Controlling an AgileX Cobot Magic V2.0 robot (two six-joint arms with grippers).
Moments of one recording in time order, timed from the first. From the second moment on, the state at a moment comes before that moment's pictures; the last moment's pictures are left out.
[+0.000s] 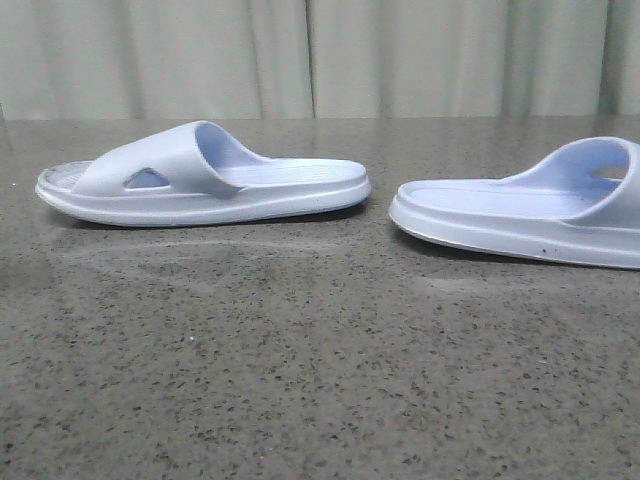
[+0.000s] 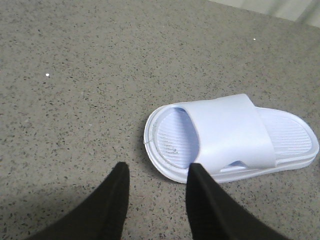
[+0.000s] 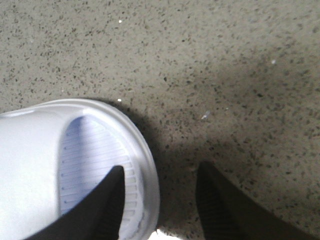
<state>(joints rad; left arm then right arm) 0.03 0.95 -0.66 -0.93 0.56 0.72 -0.26 1.13 -0.71 0.40 0.63 -0.23</state>
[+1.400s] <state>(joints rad) 0.03 1.46 -0.89 -1.19 0.76 0.93 -0.42 1.37 -0.81 0.80 0.93 -0.59</state>
